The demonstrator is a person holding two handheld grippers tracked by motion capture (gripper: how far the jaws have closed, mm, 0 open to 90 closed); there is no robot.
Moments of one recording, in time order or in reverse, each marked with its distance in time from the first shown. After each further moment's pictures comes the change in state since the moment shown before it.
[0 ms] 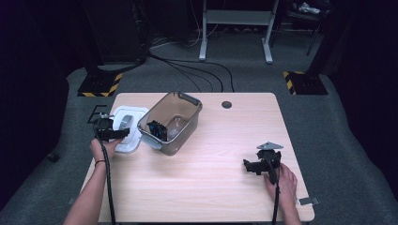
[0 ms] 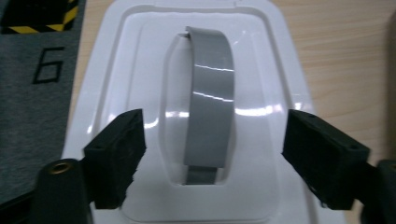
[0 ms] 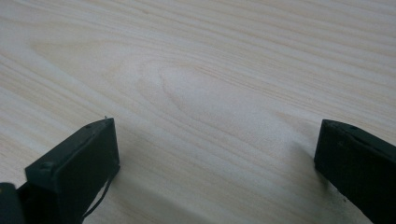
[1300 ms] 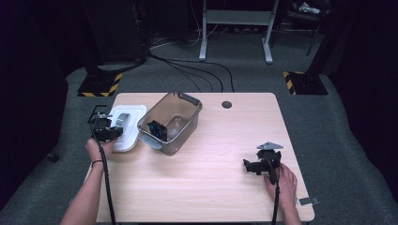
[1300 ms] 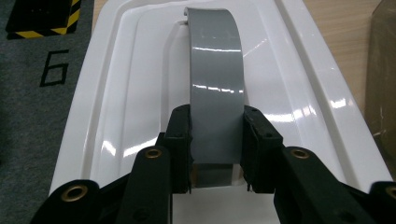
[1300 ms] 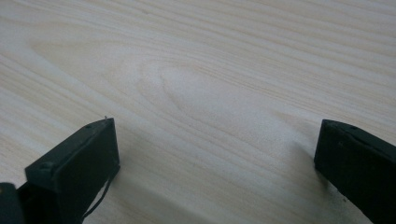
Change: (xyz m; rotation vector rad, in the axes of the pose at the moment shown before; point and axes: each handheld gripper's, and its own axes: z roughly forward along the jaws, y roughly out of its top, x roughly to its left) left arm -0.002 0.003 -0.023 0.006 -0.007 0.029; right arm 0.000 0.000 0.000 0.000 0.000 0.000
